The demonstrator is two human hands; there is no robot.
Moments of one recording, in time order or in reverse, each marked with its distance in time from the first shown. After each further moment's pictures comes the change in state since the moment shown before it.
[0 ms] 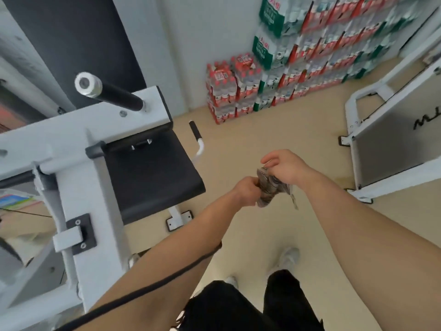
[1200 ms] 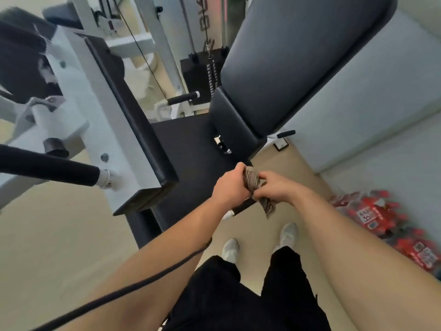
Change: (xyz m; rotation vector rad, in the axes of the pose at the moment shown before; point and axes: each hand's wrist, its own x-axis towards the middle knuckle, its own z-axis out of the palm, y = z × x) left_hand 0.235 0.059 -0.328 -0.564 1.131 -0.610; right_hand 0.437 -0.347 0.070 -0.969 -1.209 -0.575
